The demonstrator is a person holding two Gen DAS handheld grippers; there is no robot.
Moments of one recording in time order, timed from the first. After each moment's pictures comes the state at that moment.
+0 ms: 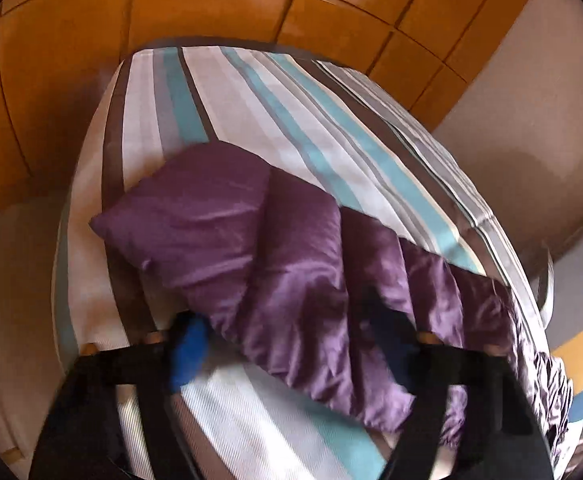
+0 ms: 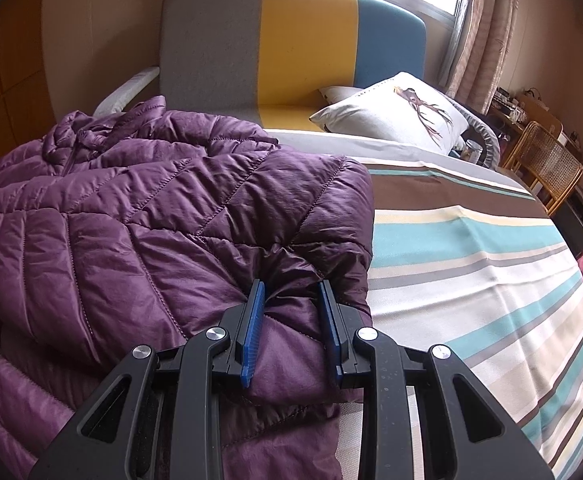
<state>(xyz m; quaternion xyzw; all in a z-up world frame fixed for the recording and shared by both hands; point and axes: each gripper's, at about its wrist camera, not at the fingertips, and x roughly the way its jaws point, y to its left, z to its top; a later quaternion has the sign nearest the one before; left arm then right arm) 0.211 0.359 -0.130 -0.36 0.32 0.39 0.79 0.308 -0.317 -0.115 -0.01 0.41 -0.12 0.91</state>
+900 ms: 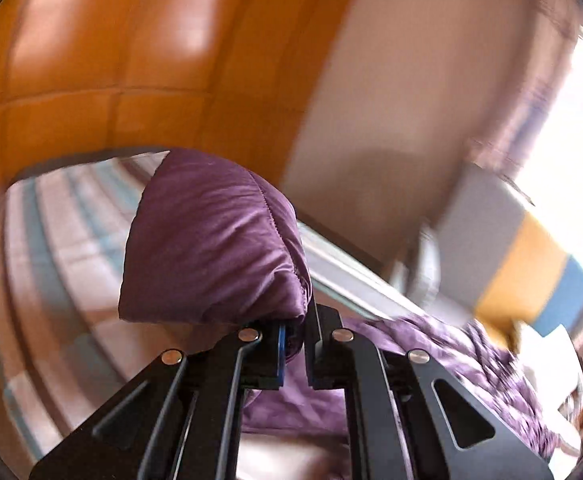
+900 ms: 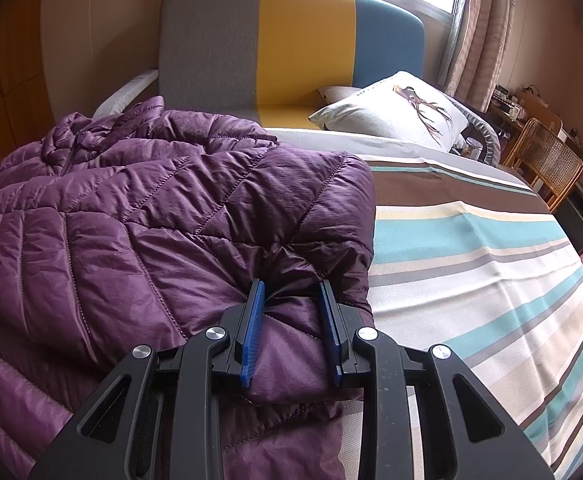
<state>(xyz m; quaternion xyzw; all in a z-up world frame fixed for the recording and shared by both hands) 0.261 0.184 -0.021 -0.21 0.21 0.19 0.94 0.309 -0.319 -0.118 0.00 0.40 -0.12 0.91</state>
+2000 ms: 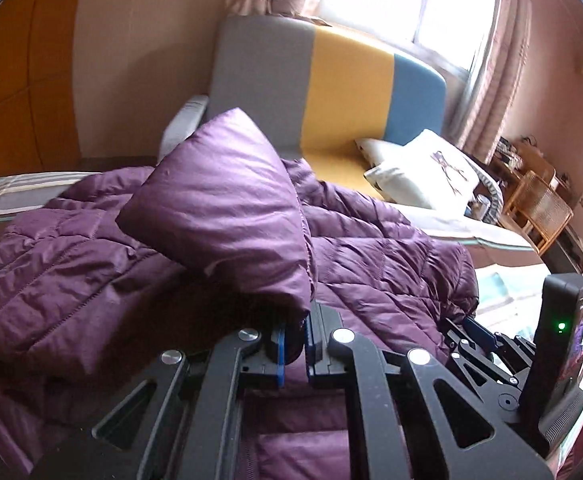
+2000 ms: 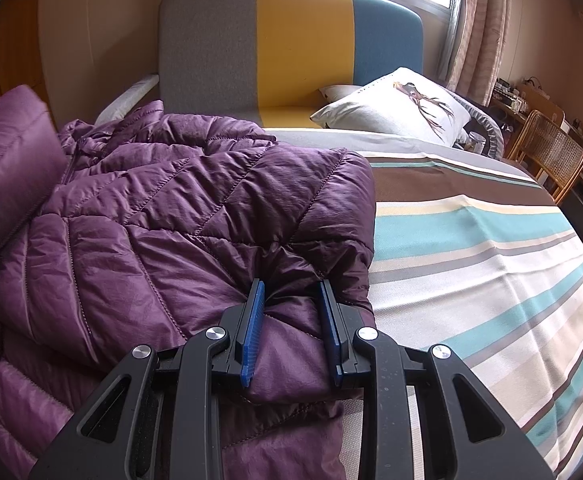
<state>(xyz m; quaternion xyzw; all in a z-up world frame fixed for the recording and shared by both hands) 0.327 -0.123 -0.077 -0.05 0.36 -0.12 0.93 0.310 -0.323 -0.121 0.01 0.40 -0.11 0.91</state>
